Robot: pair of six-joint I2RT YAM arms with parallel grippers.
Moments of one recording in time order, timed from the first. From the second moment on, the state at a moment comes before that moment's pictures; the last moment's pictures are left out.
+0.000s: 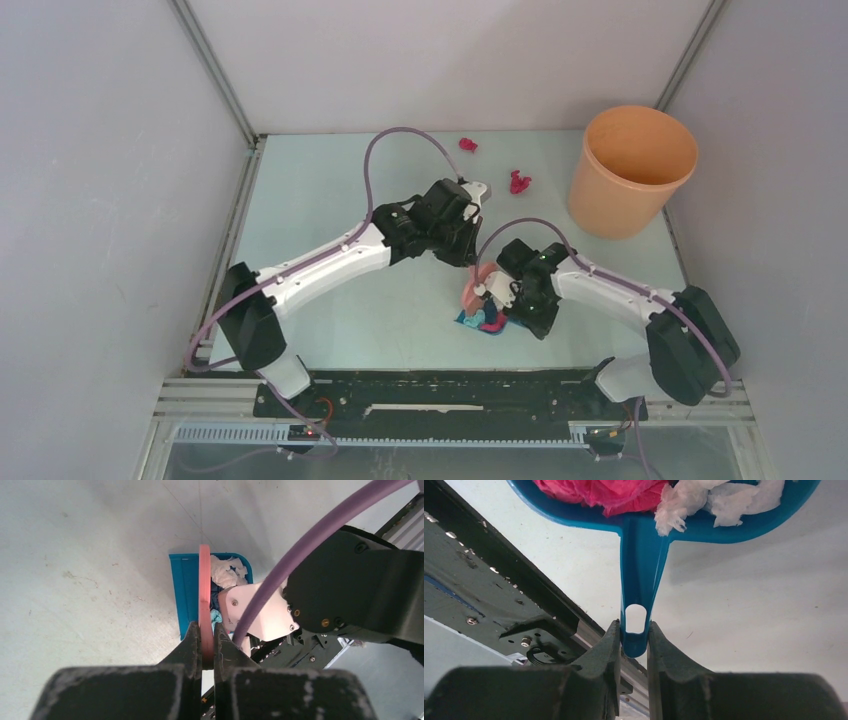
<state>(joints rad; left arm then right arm) -0.92 1.63 1.46 -0.64 0.09 -0.42 0.68 1.42 0.85 -1.01 -0.06 -0.44</state>
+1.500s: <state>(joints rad) -0.92 0.98 1.15 -0.56 -0.35 -0.41 0.25 1.02 1.05 -1.18 -0.33 -0.59</state>
